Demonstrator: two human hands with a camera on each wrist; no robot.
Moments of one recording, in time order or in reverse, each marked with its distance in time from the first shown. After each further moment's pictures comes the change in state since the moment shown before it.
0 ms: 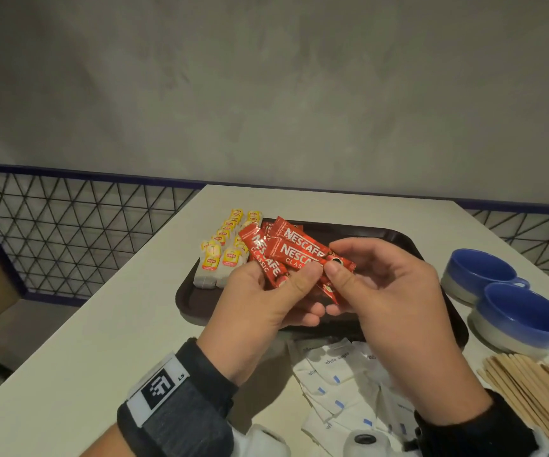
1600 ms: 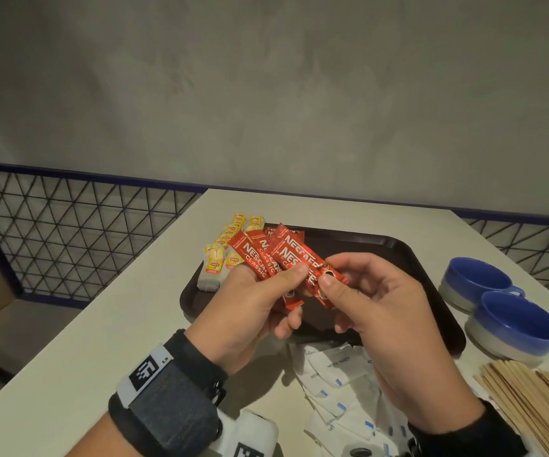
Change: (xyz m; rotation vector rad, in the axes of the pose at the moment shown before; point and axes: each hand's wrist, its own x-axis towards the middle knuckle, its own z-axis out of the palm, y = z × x) left_hand 0.000 0.015 -0.013 0.040 -0.030 -0.084; right_hand -0.007 -0.003 0.009 0.038 -0.010 0.146
